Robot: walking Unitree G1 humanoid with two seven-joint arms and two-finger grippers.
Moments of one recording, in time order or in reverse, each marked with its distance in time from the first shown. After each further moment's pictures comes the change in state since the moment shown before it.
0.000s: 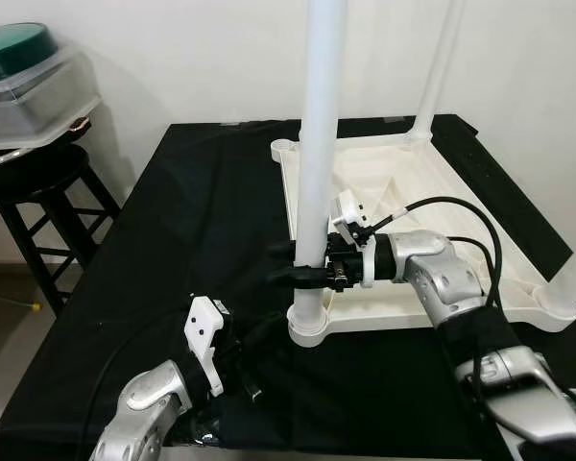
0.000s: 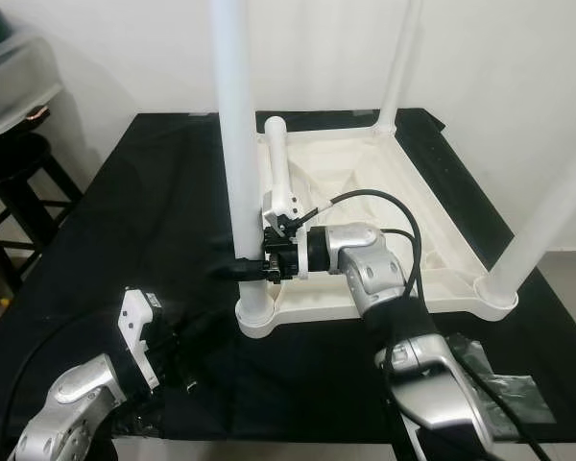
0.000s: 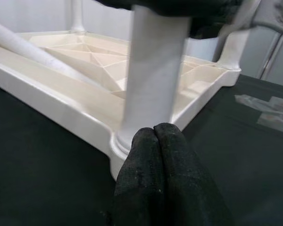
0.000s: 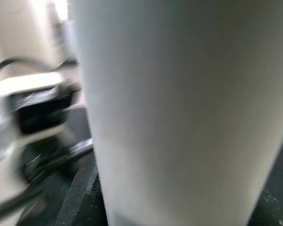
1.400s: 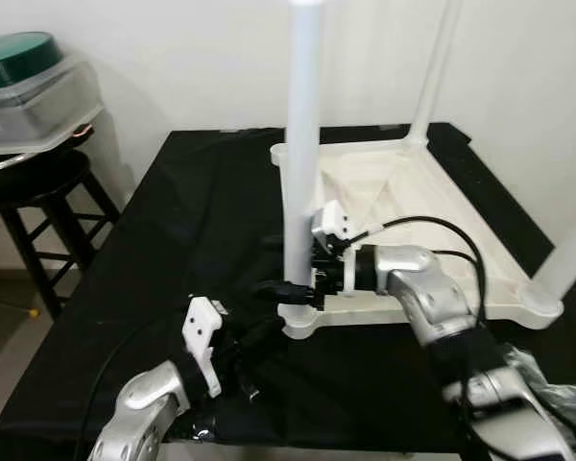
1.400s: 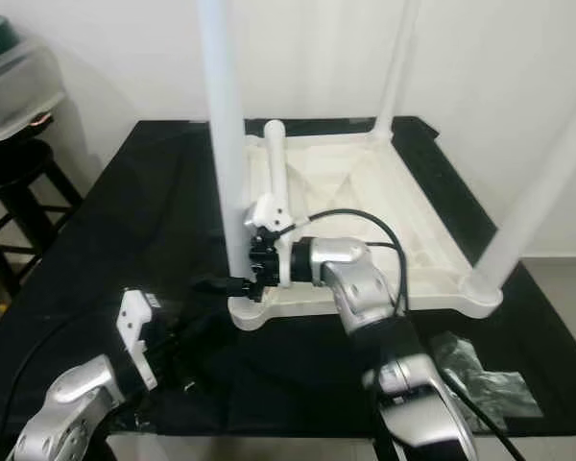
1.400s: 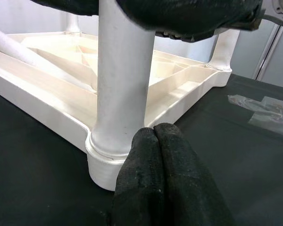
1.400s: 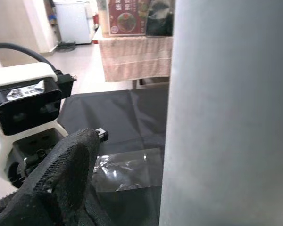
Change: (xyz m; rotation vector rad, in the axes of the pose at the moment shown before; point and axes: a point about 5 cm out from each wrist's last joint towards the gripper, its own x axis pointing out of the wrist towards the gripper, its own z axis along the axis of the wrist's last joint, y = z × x) left arm -0.001 0.002 -0.004 -0.015 0.008 0.004; right arm 0.015 -0.007 0.004 0.018 0.089 0.142
